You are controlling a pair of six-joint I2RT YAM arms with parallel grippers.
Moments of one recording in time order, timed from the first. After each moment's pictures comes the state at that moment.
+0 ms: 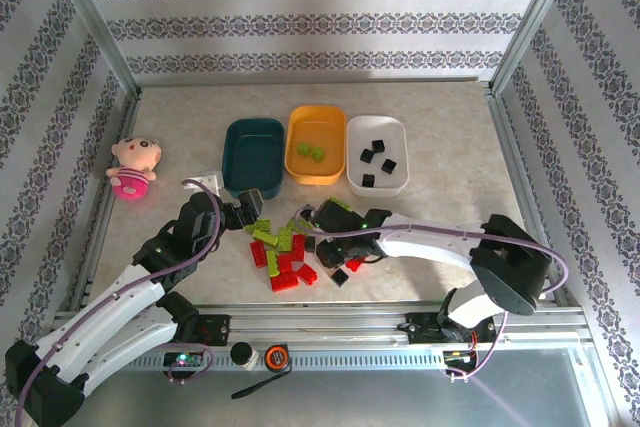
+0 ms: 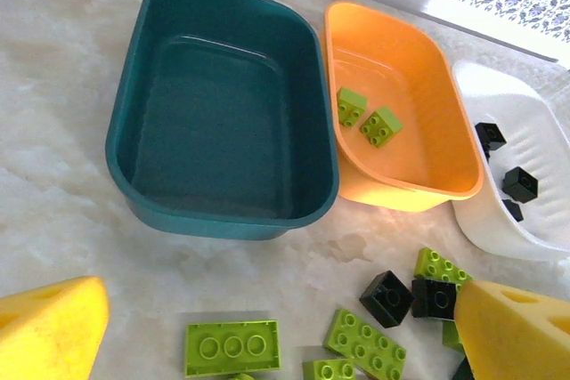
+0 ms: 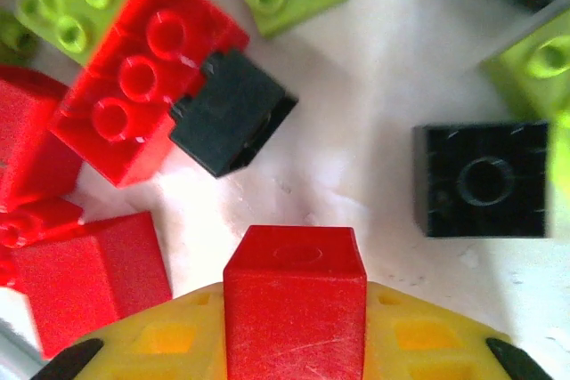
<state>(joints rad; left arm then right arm) -0.58 0.72 0.57 -0.38 -0.34 -0.61 0.97 1.49 0.87 -0.54 -0.03 0.43</state>
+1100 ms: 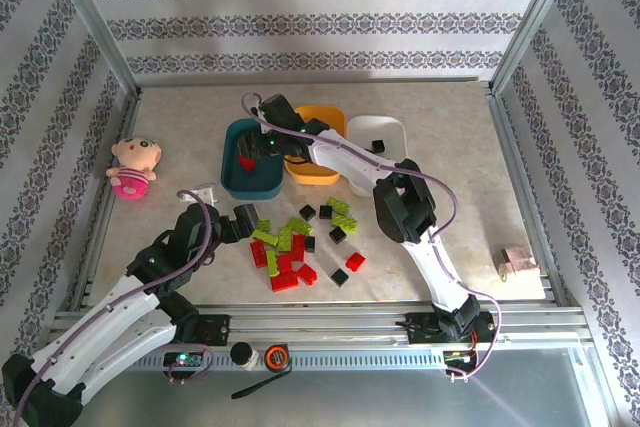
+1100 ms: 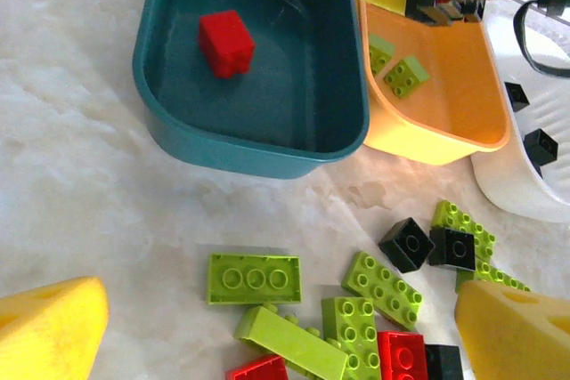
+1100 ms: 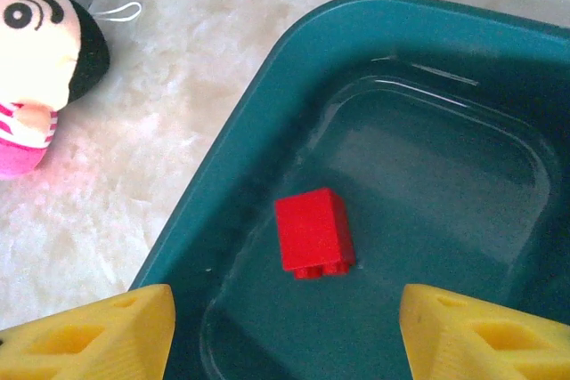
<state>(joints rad) -0.58 0.63 0.51 -0.50 -0.27 -0.68 0.75 2.32 2.06 -0.47 -0.17 0.42</state>
